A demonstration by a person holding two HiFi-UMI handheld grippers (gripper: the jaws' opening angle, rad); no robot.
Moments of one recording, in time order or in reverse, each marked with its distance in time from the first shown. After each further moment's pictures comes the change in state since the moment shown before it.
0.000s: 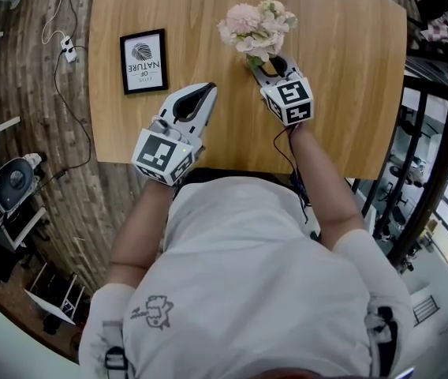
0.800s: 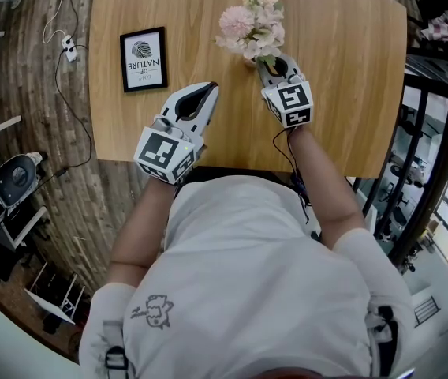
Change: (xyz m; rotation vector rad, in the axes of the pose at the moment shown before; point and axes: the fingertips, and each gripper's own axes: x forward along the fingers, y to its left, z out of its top) left arm 0.002 -0.009 -0.004 -0.010 0.008 0.000; right arm -0.015 -0.004 0.009 -0.059 -0.071 -0.050
